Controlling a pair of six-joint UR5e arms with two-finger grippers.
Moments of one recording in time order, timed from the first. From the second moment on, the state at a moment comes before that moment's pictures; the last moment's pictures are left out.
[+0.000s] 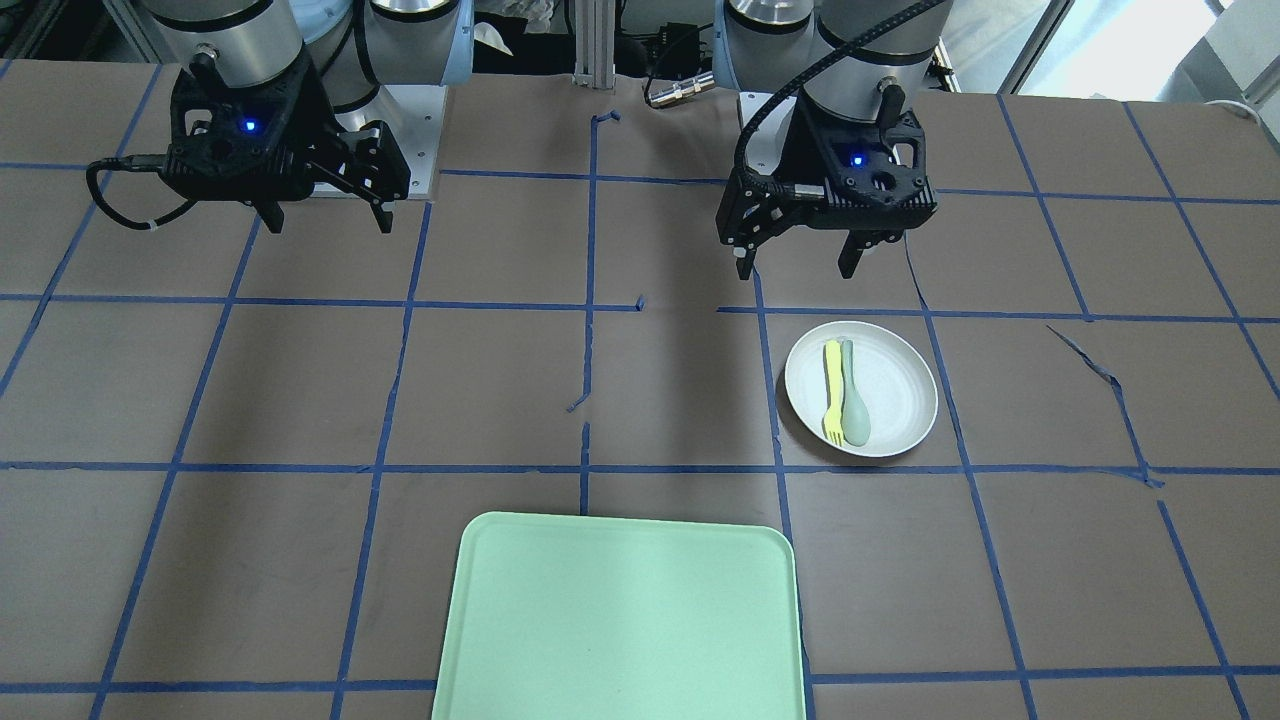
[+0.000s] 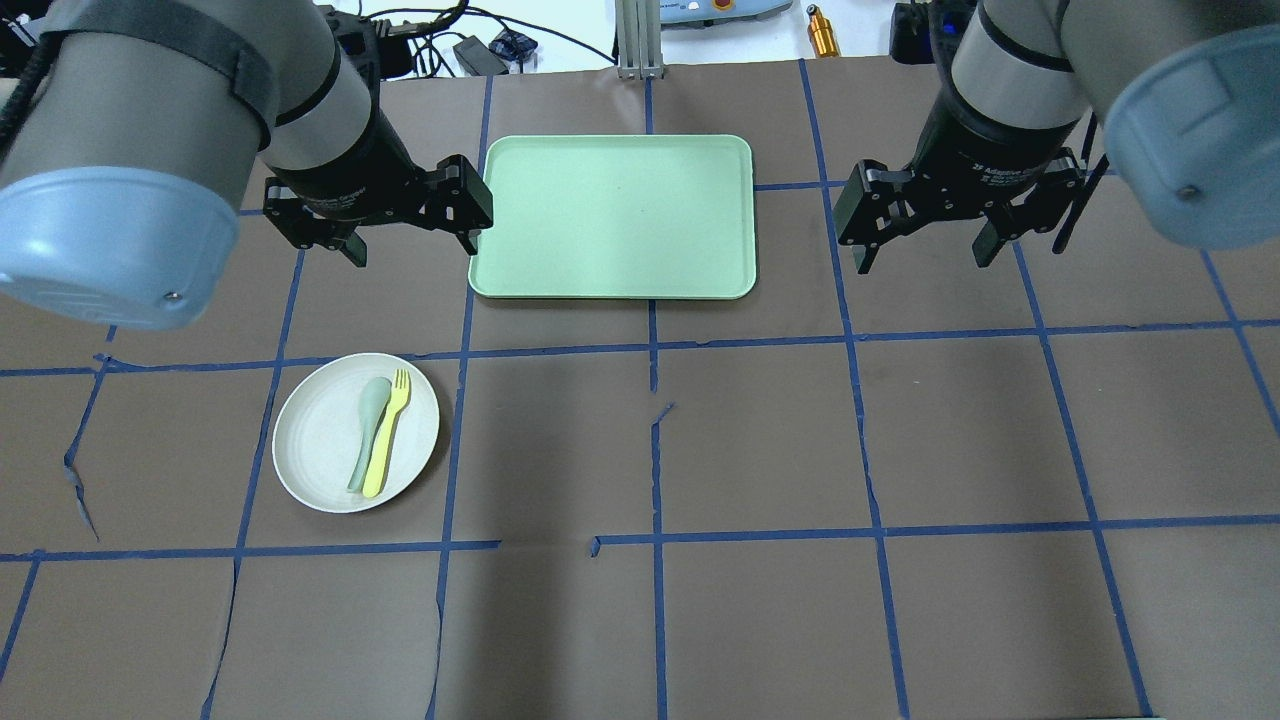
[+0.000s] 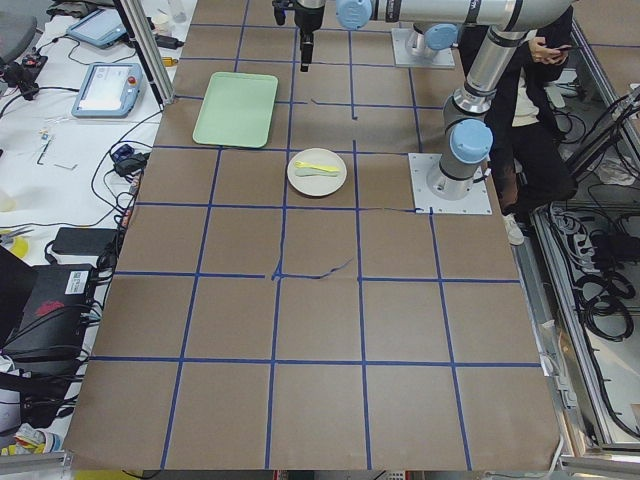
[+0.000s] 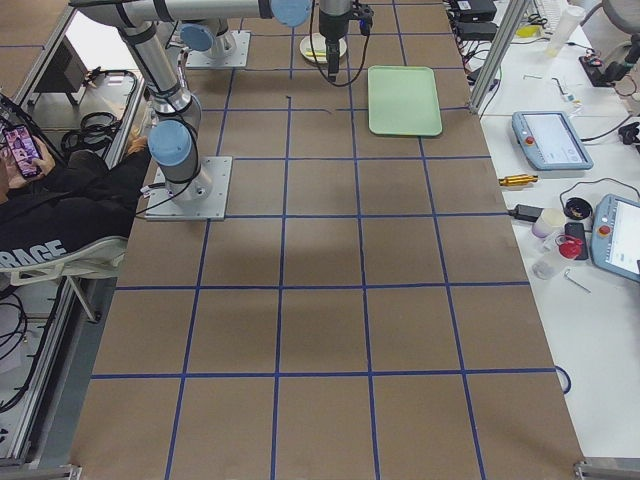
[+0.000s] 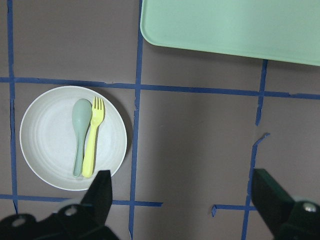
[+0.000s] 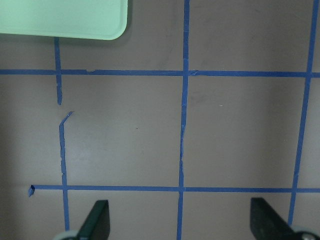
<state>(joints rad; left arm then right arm) -1.69 -1.55 -1.65 -1.39 1.57 -0.19 1.62 -1.62 1.62 -1.55 -1.56 0.03</state>
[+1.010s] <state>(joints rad) -1.69 -1.55 -1.62 -1.42 1.58 -0.19 1.62 -1.61 1.61 -1.57 -1.57 0.02</state>
